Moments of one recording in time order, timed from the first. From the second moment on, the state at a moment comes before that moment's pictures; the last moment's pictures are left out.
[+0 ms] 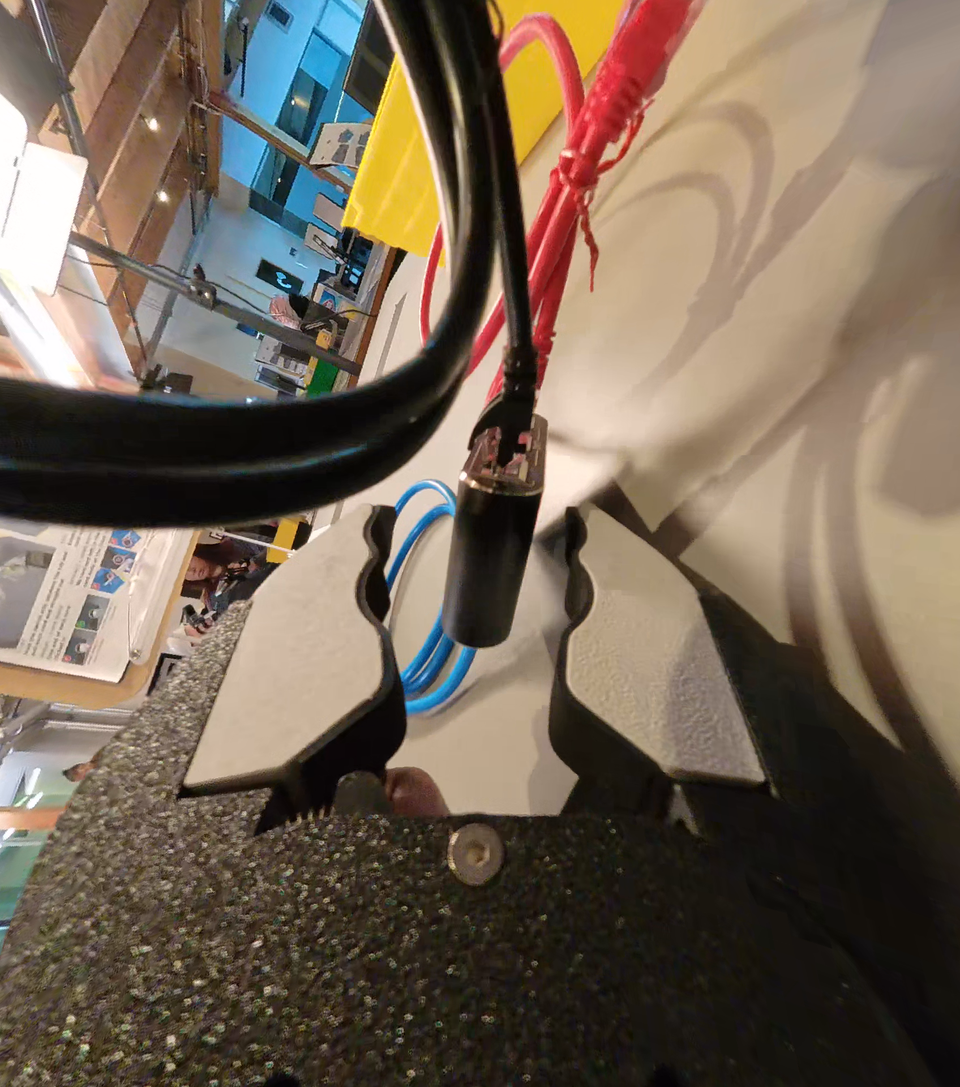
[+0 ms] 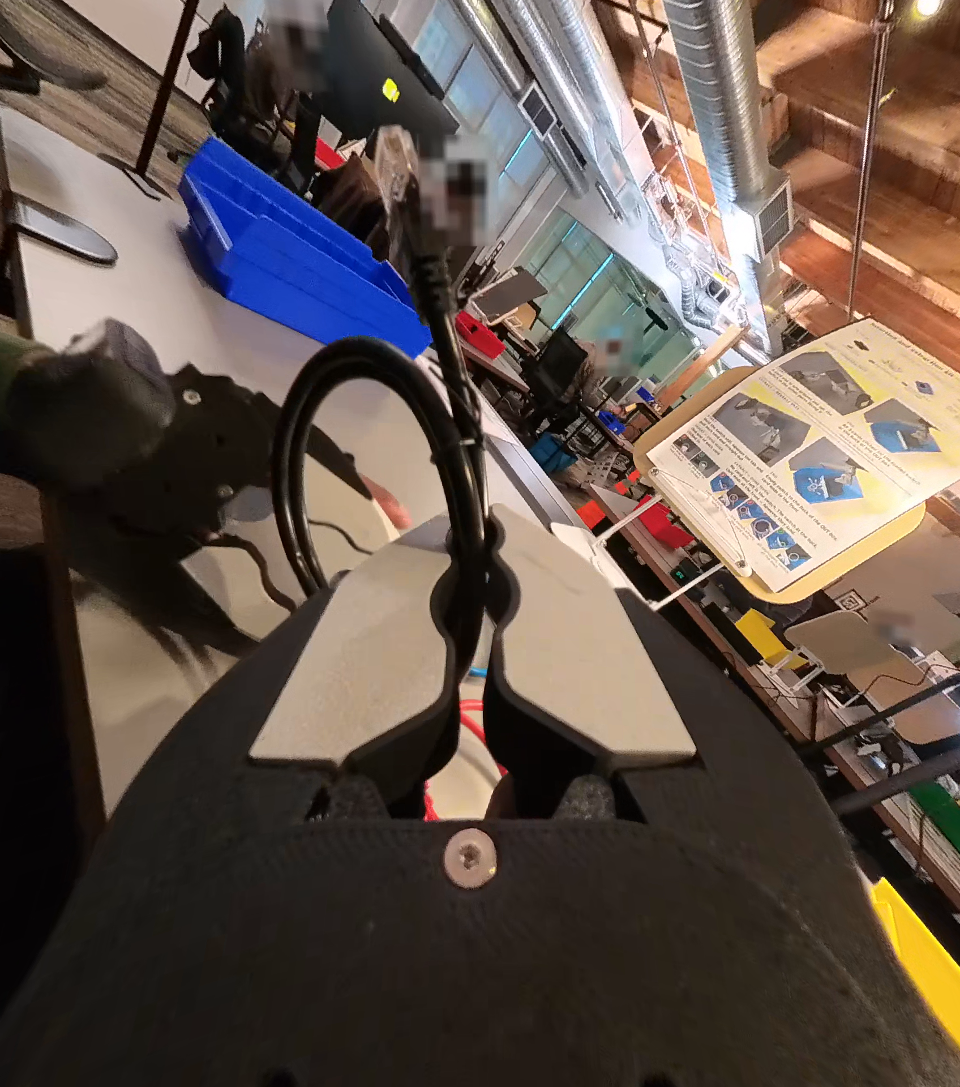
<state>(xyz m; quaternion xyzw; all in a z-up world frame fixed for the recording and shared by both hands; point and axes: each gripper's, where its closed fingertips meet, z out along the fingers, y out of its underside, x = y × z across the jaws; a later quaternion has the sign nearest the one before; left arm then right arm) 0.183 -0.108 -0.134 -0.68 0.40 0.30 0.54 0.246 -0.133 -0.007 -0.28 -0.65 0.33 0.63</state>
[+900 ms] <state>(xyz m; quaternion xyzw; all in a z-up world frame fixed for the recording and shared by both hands) 0.141 -0.133 -0.120 -0.62 0.38 0.49 0.48 0.257 -0.054 -0.067 -0.35 -0.66 0.29 0.59</state>
